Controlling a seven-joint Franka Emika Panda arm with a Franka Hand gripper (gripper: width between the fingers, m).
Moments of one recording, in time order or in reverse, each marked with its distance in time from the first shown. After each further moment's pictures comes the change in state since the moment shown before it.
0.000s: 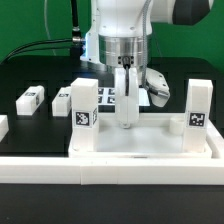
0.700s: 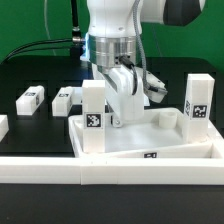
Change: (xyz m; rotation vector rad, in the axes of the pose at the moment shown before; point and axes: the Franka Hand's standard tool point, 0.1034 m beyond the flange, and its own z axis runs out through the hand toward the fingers) arm 0.010 0.009 0.004 -0.017 0.006 -0.250
